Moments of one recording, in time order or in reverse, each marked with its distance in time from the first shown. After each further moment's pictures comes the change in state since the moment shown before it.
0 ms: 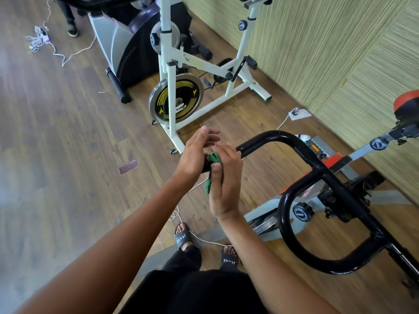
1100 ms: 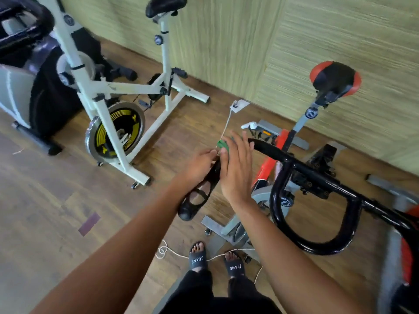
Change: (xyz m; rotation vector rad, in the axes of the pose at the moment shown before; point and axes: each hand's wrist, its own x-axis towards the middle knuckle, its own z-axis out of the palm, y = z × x) left_hand 0.074 0.021 0.058 0.281 -0.592 -0.231; right_hand 0.068 0.068 -0.031 -0.690 0.281 0.171
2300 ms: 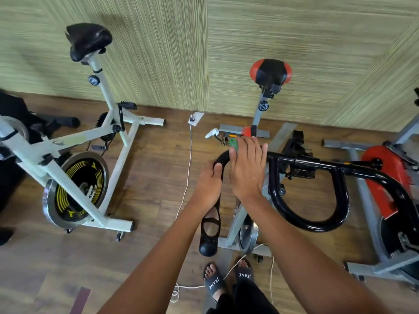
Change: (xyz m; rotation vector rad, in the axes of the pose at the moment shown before) left_hand 0.042 -0.021 0.013 0.303 -0.168 0.315; right_hand 0.024 0.017 -0.007 -0.518 0.178 0.354
